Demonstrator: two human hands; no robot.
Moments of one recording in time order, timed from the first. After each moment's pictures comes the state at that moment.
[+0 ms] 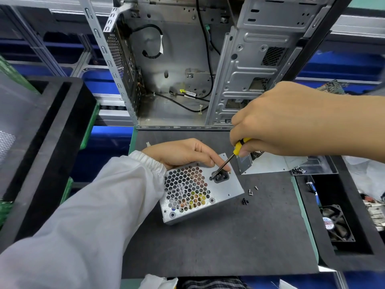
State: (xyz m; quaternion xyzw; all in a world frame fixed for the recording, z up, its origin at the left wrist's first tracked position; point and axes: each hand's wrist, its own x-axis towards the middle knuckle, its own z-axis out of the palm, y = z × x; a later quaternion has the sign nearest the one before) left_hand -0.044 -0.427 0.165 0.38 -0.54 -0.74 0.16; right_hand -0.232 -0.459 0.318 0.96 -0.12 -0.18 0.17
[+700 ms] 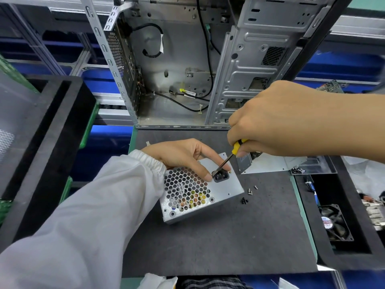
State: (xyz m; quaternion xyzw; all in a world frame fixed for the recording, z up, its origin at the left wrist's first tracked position) left_hand -0.037 -0.429 0.159 0.32 -0.54 -0.76 0.14; right_hand -0.224 -0.452 0.320 0.95 -0.12 -0.23 0.18
